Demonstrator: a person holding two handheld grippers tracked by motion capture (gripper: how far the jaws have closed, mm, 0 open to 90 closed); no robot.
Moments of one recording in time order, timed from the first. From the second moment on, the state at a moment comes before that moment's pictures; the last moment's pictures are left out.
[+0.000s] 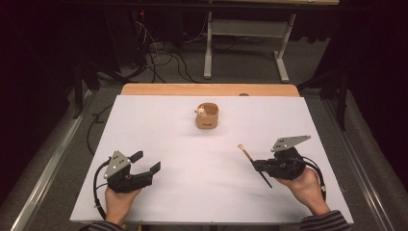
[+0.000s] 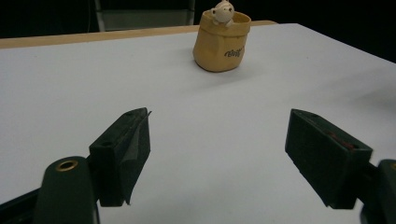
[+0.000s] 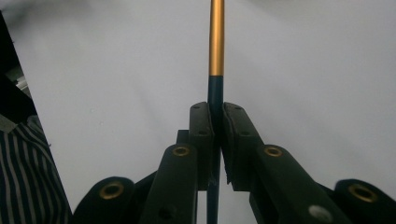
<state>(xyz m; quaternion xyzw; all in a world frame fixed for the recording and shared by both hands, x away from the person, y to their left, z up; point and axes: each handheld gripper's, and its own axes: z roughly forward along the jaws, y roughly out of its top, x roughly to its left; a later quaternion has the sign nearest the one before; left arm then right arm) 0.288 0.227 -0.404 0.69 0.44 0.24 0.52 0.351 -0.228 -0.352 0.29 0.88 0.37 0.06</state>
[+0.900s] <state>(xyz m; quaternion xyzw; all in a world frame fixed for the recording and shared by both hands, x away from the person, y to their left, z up) 0.286 0.224 -0.401 0.71 0.41 0.22 0.53 0.331 -0.199 -0.363 0.26 0.88 0.40 0.04</state>
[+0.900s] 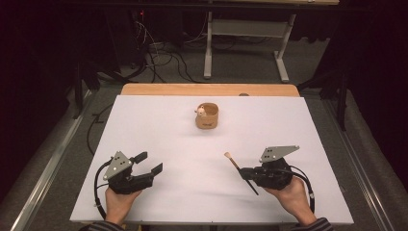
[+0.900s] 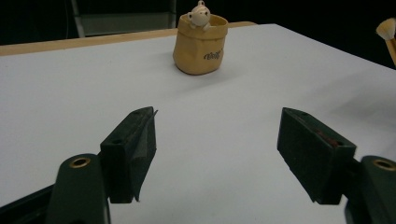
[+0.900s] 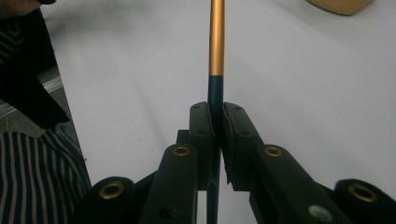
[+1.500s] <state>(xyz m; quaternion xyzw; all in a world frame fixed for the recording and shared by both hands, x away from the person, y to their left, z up) 0.289 0.213 -0.398 0.73 0.39 0.18 0.52 0.331 -0.173 -0.368 0.25 0.87 0.42 0.03</state>
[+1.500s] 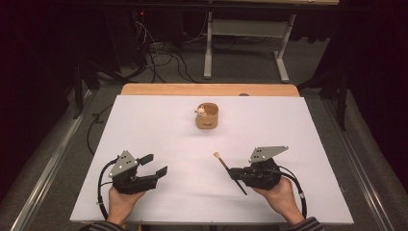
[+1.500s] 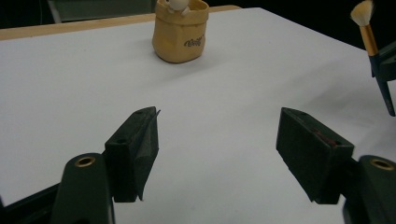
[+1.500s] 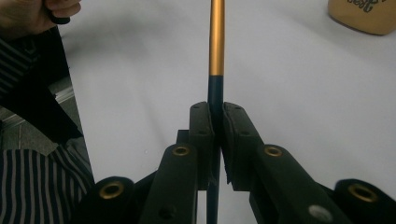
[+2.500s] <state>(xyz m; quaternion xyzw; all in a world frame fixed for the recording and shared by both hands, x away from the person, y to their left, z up) 0.307 0.150 -0.367 0.77 0.32 0.09 0.54 0.329 -0.166 -0.360 0.24 0.85 0.46 0.04</state>
